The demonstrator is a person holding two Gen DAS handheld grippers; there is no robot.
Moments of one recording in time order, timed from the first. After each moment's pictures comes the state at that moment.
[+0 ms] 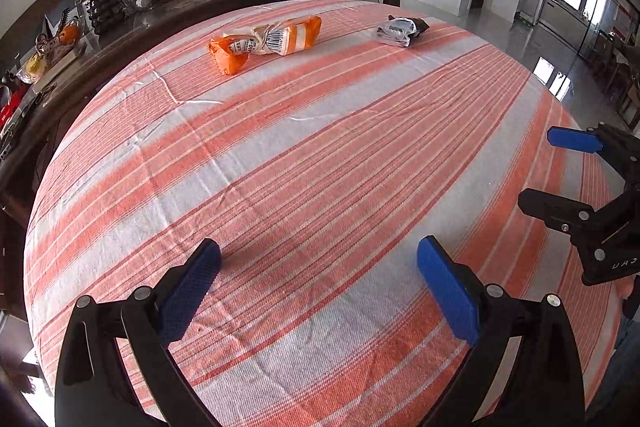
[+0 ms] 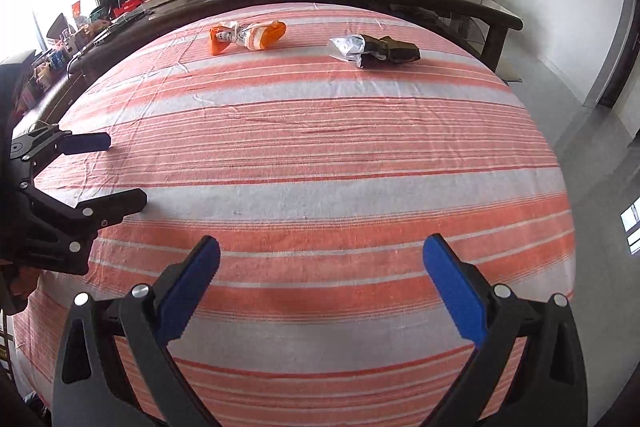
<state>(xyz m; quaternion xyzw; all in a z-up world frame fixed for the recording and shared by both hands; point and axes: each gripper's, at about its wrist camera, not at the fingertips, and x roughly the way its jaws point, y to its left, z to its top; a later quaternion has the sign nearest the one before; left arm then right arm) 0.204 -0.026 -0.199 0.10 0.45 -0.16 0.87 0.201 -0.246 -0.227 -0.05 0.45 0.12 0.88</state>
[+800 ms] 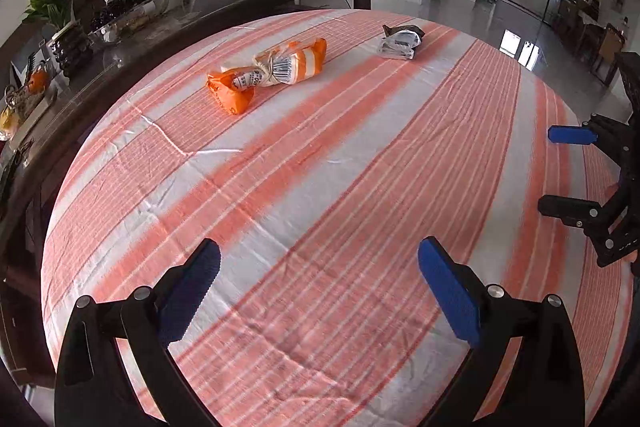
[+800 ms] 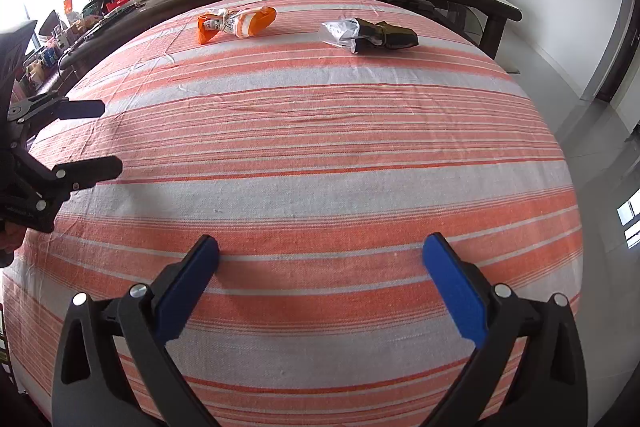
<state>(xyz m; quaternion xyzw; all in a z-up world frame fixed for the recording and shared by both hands) 0.259 0.000 -0.185 0.16 0.43 -0.24 0.85 0.202 -0.246 -0.232 -0.04 0.45 0.11 0.88</state>
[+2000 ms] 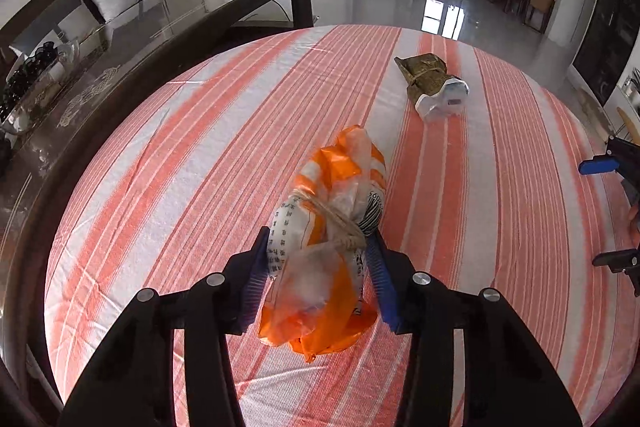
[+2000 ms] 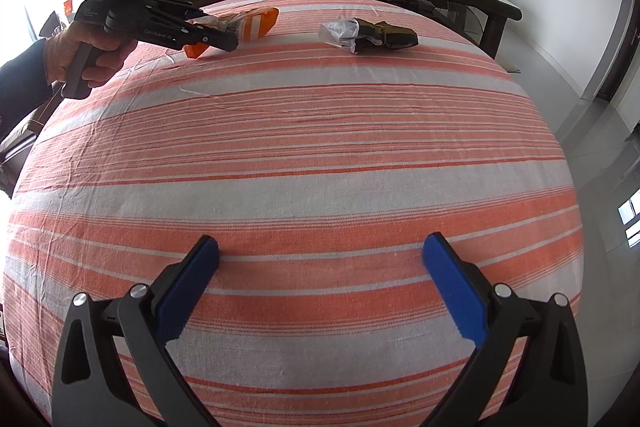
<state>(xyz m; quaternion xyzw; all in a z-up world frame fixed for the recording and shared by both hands) 0.391 -0.027 -0.190 0.20 0.42 -0.36 0.81 0.203 -0.250 -0.231 -0.03 0.45 0.12 0.88</state>
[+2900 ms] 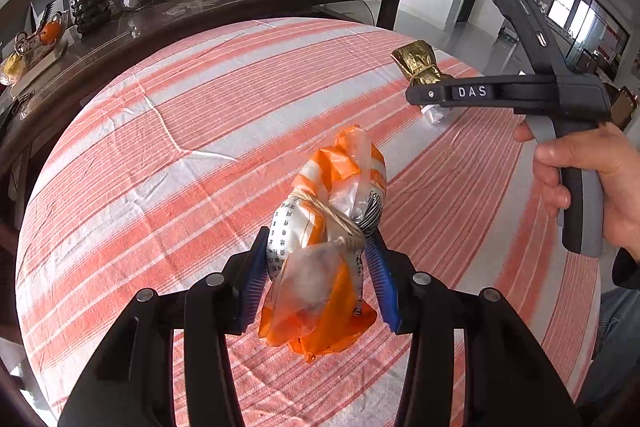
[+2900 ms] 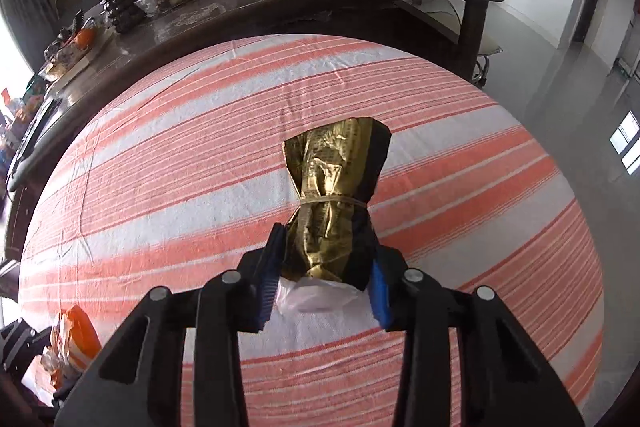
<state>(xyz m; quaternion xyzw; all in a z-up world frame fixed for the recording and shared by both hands) 0.264 -0.008 -0.180 0.06 0.46 -0.20 0.86 0.360 -0.232 -0.212 0.03 0.48 0.09 0.87</state>
